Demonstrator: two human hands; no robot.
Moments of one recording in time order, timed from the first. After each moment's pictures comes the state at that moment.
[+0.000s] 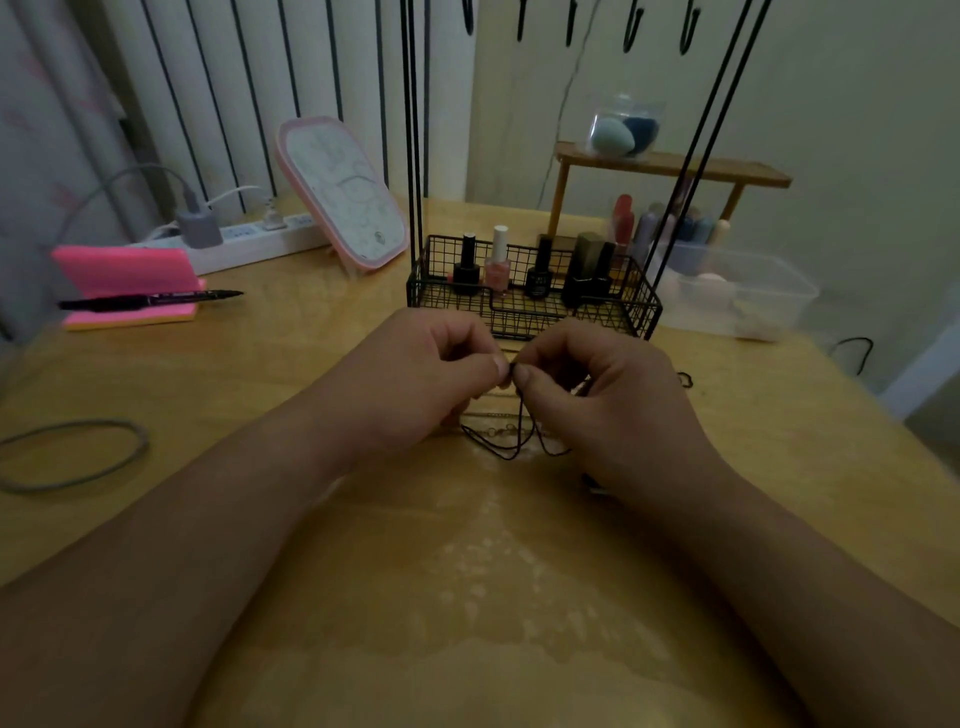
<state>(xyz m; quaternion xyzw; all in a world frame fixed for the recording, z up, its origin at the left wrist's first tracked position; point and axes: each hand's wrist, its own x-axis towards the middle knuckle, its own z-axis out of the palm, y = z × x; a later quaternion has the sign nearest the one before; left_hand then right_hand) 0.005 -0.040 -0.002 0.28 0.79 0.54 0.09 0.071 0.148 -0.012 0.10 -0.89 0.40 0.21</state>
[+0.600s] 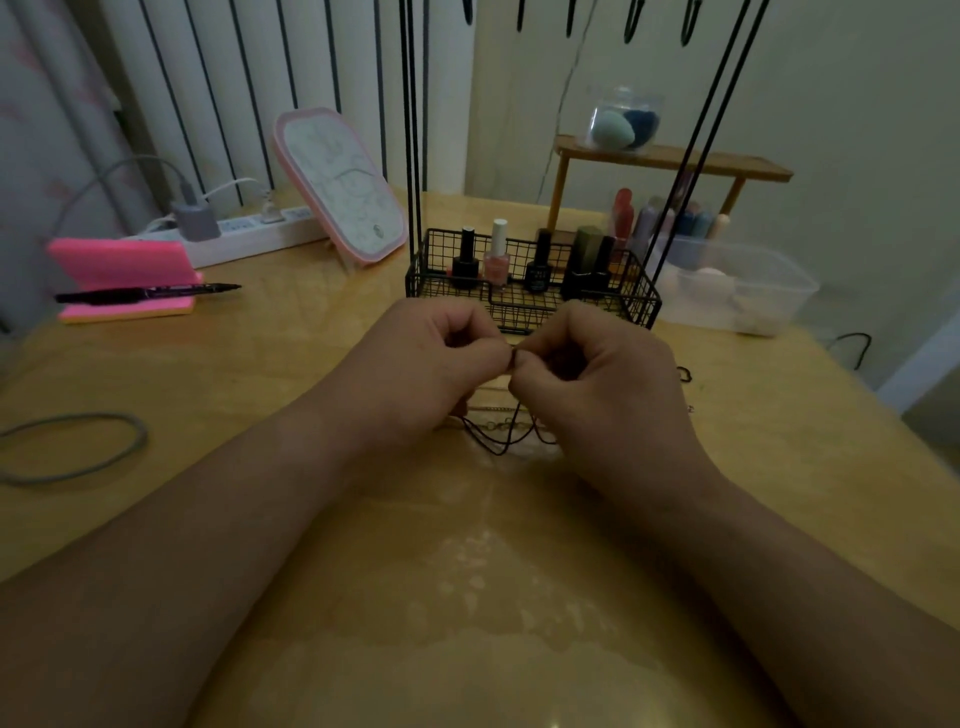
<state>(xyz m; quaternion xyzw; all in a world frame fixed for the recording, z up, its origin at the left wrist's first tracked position) 0.009 -0.032 -0.003 0.27 0.78 0.57 0.04 0.071 0.136 -0.012 0.08 -0.87 0.40 0.27</state>
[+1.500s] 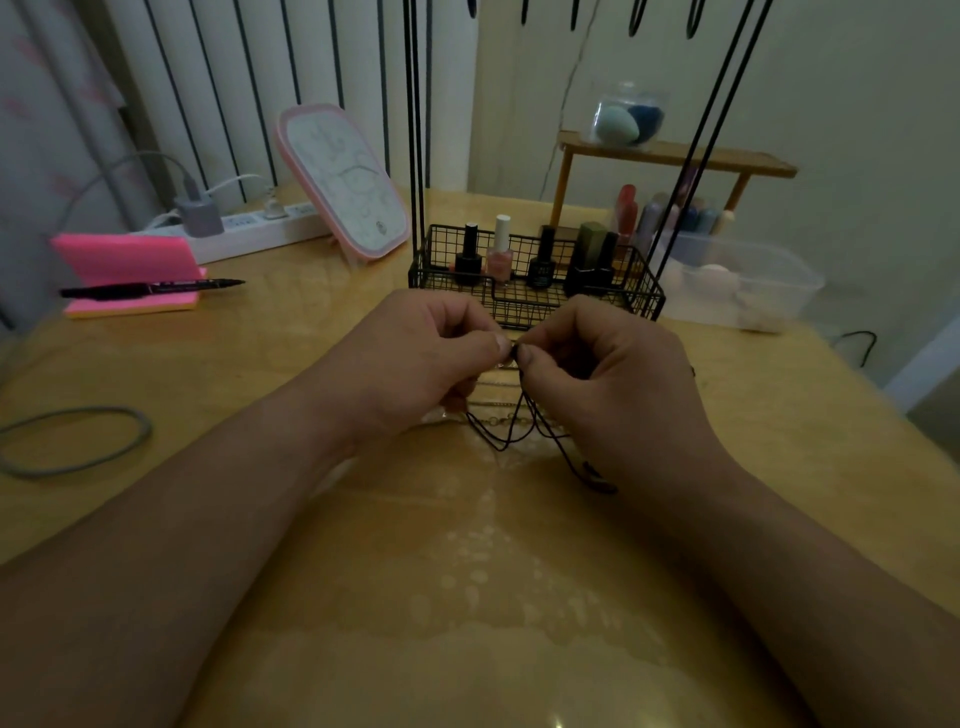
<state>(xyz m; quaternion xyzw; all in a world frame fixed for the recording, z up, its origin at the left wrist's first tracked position) 0.005 -0.038 -0.001 0.26 0.77 0.58 0.08 0.072 0.142 -0.011 0.10 -0.87 0.40 0.27</state>
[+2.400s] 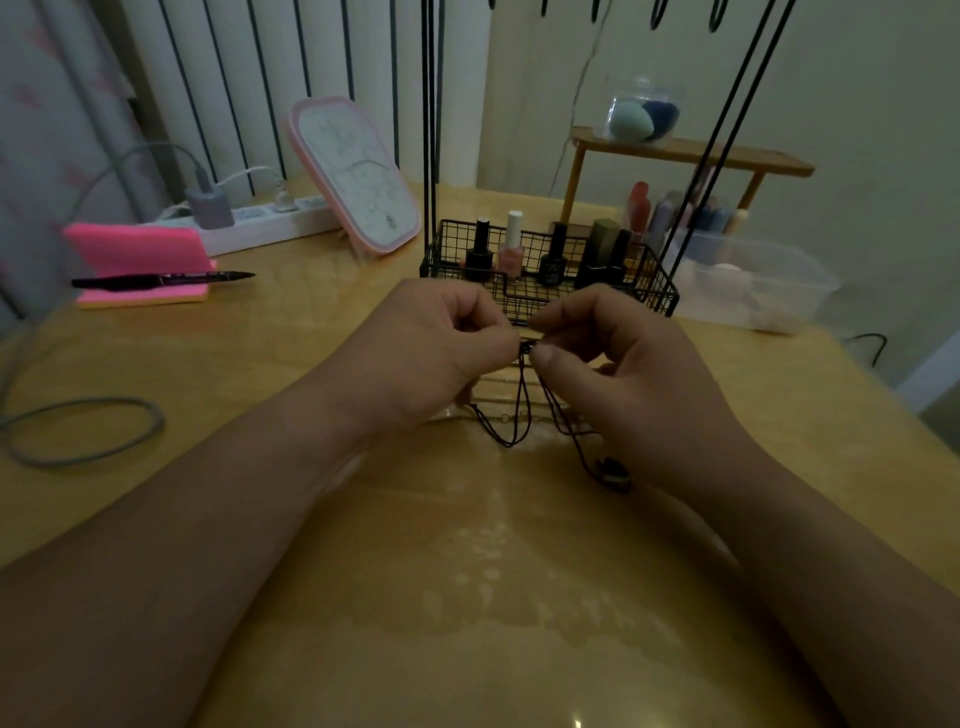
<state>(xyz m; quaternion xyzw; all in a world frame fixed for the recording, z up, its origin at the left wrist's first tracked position) 0.005 -0.036 0.001 0.26 0.77 0.58 0.03 0.071 0.150 -0.005 0.09 -0.88 0.43 0.18</state>
